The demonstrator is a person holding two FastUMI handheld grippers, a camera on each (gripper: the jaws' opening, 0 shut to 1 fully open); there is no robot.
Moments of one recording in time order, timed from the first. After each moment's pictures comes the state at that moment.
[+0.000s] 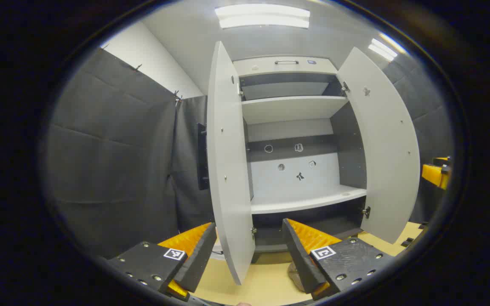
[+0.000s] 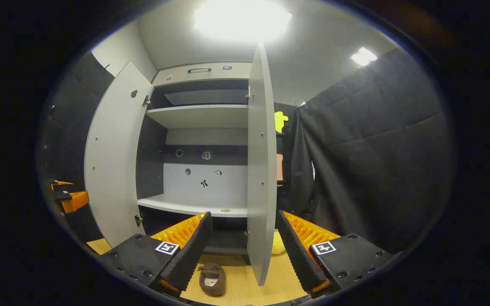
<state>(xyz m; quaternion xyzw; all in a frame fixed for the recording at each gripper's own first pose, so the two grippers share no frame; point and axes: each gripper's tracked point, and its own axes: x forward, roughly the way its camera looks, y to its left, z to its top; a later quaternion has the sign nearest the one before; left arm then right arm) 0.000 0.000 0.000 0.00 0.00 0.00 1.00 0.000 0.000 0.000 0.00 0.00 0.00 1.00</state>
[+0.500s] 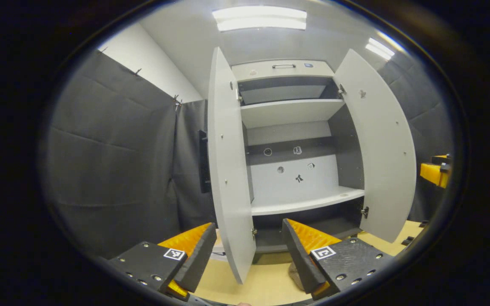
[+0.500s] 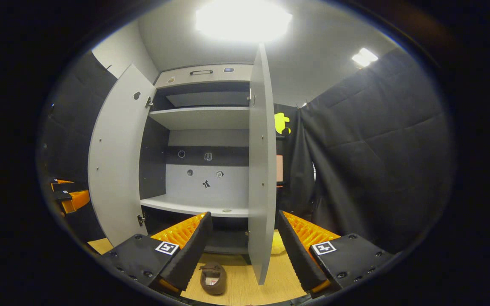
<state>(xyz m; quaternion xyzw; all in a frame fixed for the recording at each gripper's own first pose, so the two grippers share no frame) -0.013 -0.002 0.005 0.01 -0.01 0.00 1.00 -0.009 0.000 0.003 0.00 0.00 0.01 1.00</state>
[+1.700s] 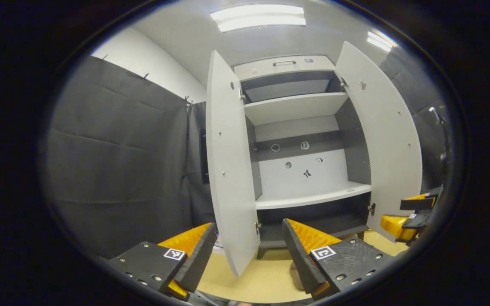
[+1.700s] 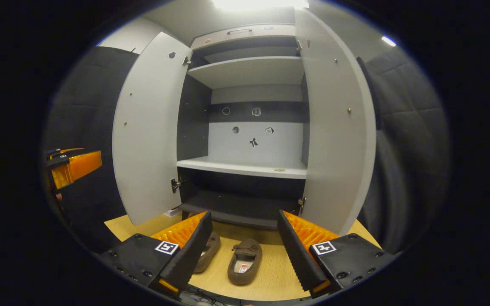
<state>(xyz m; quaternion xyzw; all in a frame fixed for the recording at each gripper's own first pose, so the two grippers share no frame) -0.031 -0.026 -0.008 0.02 0.00 0.06 1.00 0.040 0.097 -0.125 -0.01 0.13 0.17 0.98</state>
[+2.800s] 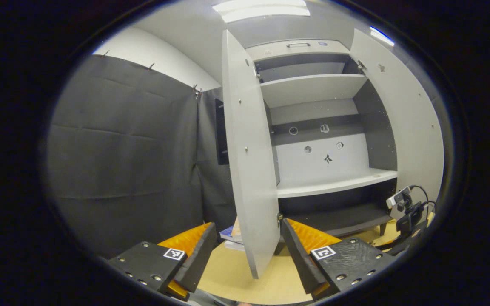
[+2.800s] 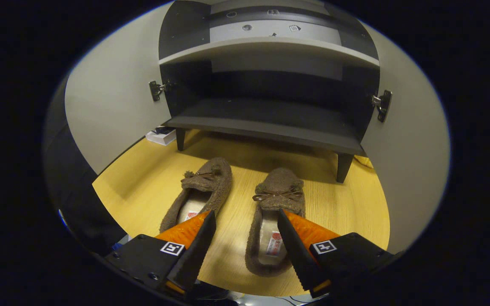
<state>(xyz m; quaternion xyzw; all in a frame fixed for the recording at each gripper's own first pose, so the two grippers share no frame) 0.014 0.030 -0.054 0.03 0.04 0.10 0.99 0.081 0.158 -0.347 -0.04 0.42 0.20 0.88</state>
